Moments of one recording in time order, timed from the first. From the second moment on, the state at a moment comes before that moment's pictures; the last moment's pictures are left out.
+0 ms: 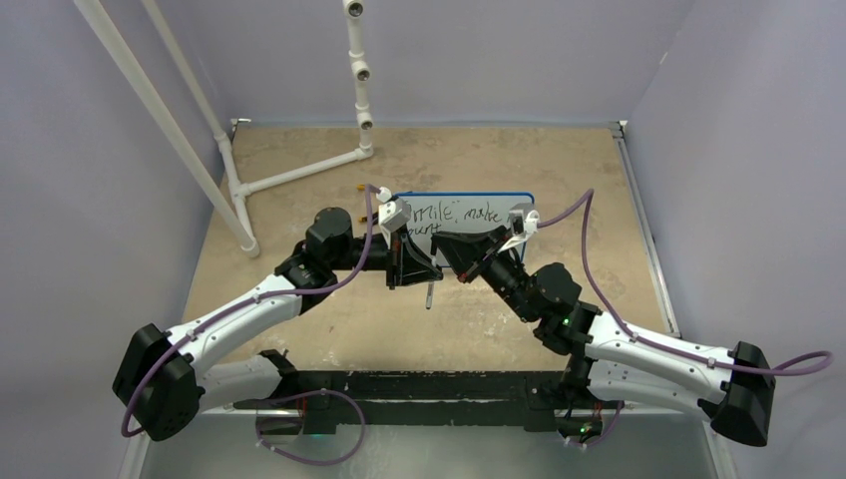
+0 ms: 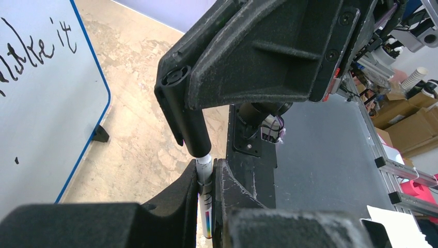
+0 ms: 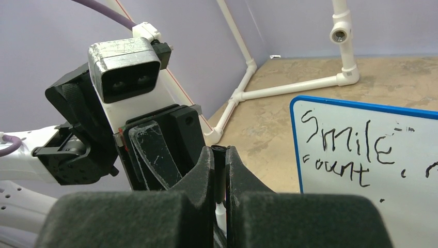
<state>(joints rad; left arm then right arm) -0.70 1.13 0.71 0.32 0.81 -0.36 1.06 0.87 0.57 0.55 0.32 0.47</state>
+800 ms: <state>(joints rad) -0.70 1.10 0.72 0.31 0.78 -0.34 1.06 0.84 0.52 0.58 0.24 0.42</state>
